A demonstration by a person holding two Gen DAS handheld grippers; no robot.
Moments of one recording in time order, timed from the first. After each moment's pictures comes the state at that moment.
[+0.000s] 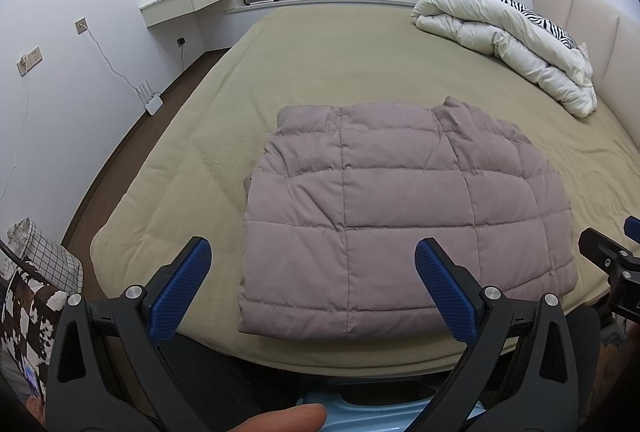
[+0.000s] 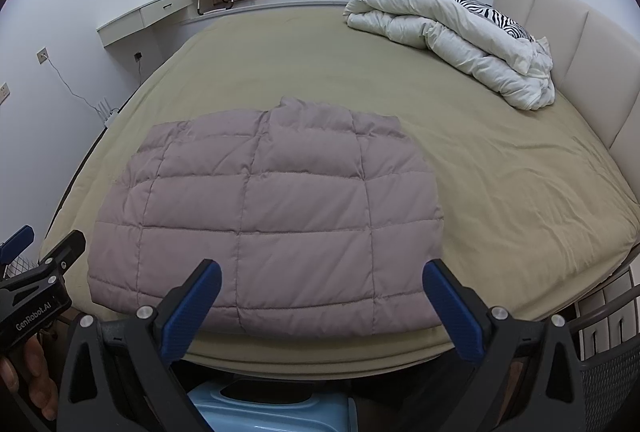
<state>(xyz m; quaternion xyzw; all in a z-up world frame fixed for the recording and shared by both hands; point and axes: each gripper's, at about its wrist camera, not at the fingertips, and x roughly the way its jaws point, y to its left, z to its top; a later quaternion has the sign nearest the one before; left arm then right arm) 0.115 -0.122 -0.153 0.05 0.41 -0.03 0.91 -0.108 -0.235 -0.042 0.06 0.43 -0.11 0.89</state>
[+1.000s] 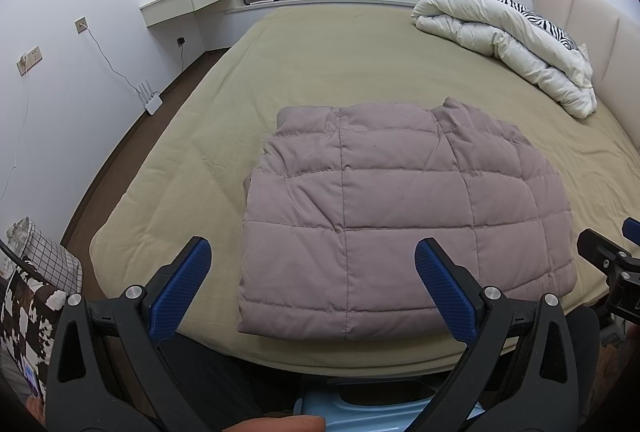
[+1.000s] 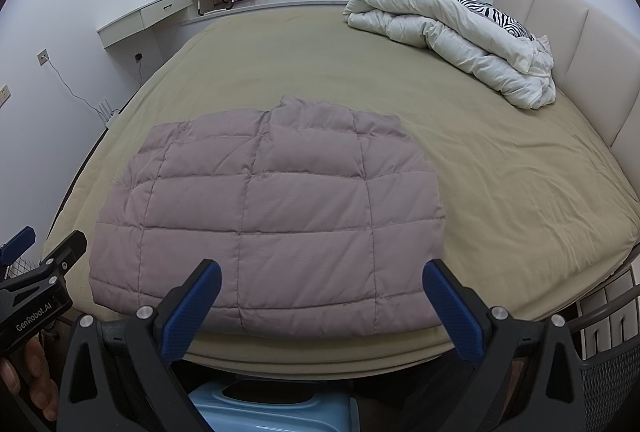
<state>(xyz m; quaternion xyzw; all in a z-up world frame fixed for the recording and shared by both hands) 0.115 -0.123 -0.153 0.05 0.41 -0.03 0.91 -0.109 -0.234 -0.043 0.07 0.43 -0.11 0.89</state>
